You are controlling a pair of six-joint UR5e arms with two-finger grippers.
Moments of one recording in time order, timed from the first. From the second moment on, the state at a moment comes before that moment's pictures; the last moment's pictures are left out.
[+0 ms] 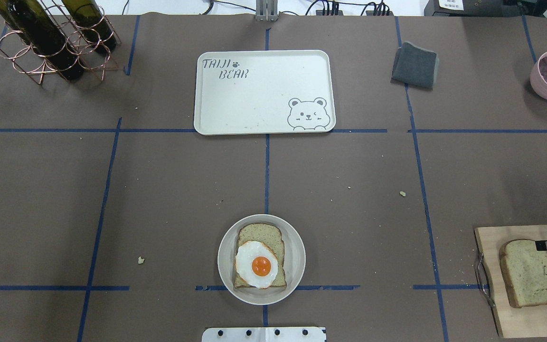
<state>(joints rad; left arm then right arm) -1.58 -1.34 -1.82 -1.69 -2.37 0.22 0.81 -2.07 1.69 -0.23 2.16 1.10</state>
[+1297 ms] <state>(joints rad) -1.58 -1.34 -1.82 -1.76 -2.38 0.22 0.73 -2.07 1.64 -0.15 2.13 1.12</state>
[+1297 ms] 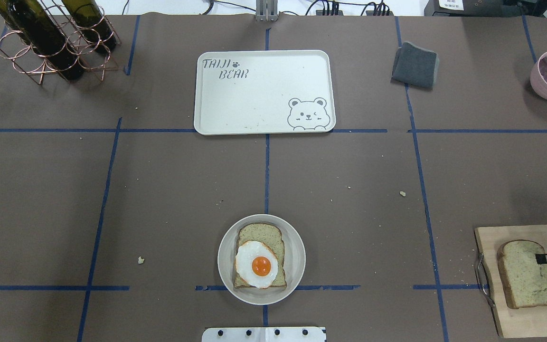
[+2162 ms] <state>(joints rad) -1.58 -1.34 -1.81 -1.76 -2.38 0.22 0.77 -1.94 1.78 -0.13 2.30 1.27</state>
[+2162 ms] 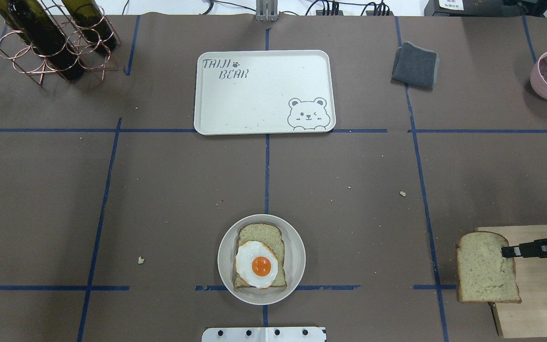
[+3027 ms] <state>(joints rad) -1.58 -1.33 -1.81 -1.76 -2.38 0.22 0.57 -1.39 1.79 -0.48 2.16 1.45</state>
